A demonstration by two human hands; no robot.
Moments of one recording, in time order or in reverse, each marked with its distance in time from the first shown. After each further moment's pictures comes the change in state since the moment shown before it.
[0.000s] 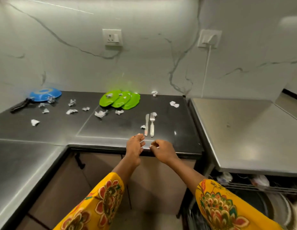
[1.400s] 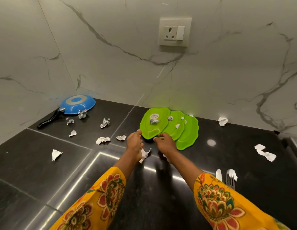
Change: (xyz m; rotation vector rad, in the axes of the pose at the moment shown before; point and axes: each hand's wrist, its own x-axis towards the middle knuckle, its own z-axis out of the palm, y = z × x) left_hand 0.358 0.160 -0.124 -0.152 0.300 -0.008; right_hand 0.394 -0.127 0.175 0.376 -0.135 0.180
